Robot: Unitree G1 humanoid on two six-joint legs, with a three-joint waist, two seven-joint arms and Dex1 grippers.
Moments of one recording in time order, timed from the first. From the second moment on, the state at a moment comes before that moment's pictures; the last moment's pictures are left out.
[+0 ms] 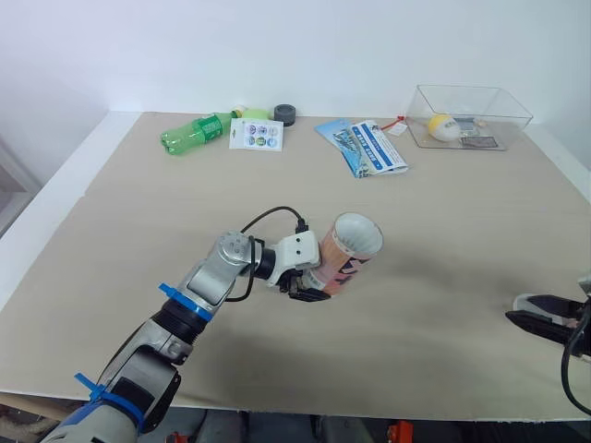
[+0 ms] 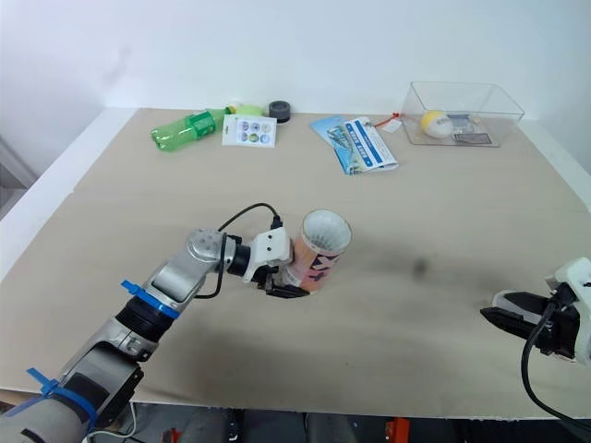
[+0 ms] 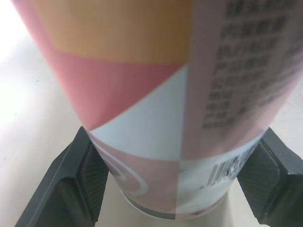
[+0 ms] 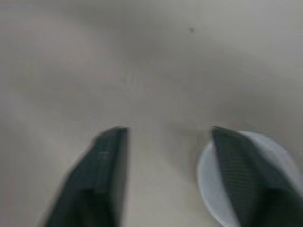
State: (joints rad) left arm -0.71 0.27 -0.43 0.23 -0.01 0.28 -1.12; right arm 0.31 -1.12 -0.61 0.01 0.44 0.53 1.11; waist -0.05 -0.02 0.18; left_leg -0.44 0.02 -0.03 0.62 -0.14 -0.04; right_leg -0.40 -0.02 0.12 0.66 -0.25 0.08
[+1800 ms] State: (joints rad) left arm -0.71 0.22 -0.42 0.29 -0.02 0.23 -1.07; right arm -0.46 -1.29 -0.12 0.13 0.27 0.35 1.41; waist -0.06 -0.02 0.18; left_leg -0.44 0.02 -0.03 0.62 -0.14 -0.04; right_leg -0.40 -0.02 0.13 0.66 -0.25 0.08
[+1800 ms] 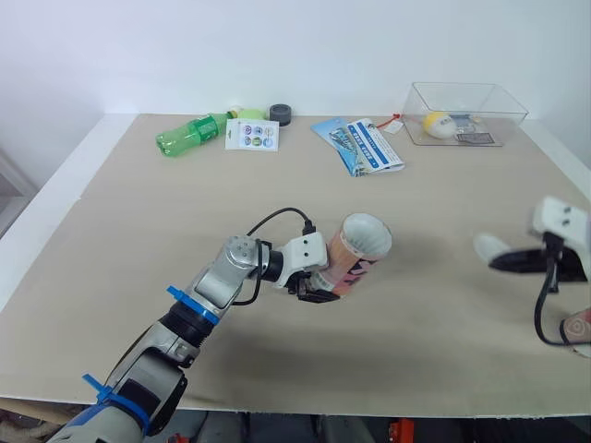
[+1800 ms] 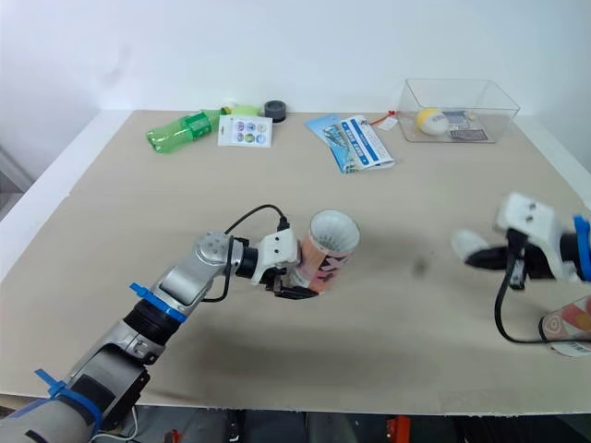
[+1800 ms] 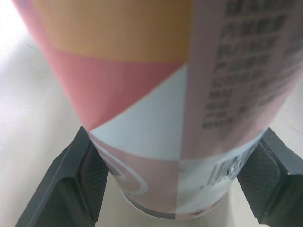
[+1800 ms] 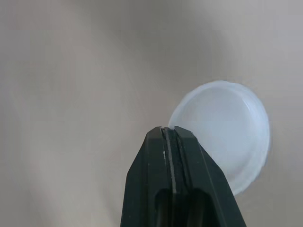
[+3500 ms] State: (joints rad) left arm -0.71 0.16 -0.37 0.38 -0.06 0.20 -1.05; right arm -1.37 -1.19 0.82 0.05 0.57 0.19 1.57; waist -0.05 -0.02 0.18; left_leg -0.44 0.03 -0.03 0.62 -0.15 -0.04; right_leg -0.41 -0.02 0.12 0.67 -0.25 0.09
